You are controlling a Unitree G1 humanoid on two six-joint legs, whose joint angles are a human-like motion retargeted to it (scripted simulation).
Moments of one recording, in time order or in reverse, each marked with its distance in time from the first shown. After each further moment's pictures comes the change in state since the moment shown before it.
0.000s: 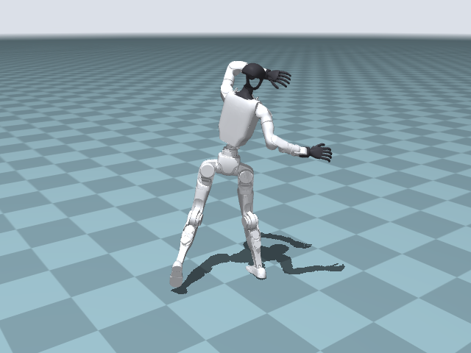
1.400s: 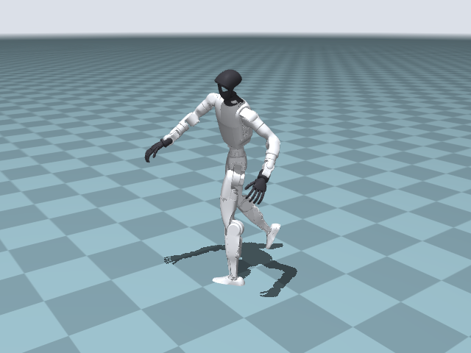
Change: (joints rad) left arm 2.489 0.067 1.471 0.604 -0.332 0.002 -0.162; right arm -1.225 0.230 1.201 0.753 -0.349 0.137 0.267; waist 1.303 -0.353 0.262; left_leg -0.274 0.129 -0.174 -0.400 -0.556 0.089; right_leg 0.134 0.114 -0.248 0.209 0.632 0.003
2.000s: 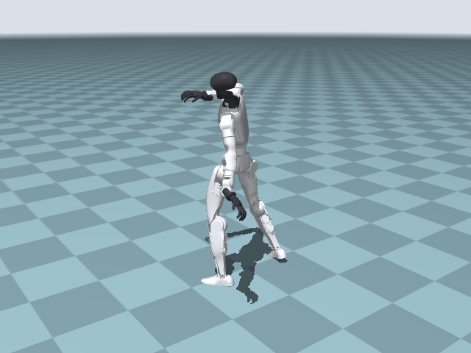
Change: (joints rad) left arm -0.042 0.029 0.672 0.904 -0.644 0.151 0.569; right arm 0.697 -0.525 -0.419 -1.557 -0.215 -0.077 -0.190; waist -0.202 -0.292 -0.106; left_leg 0.132 0.106 0.647 0.225 -0.066 0.004; right_leg -0.018 -0.306 -0.558 0.006 -0.625 -0.058
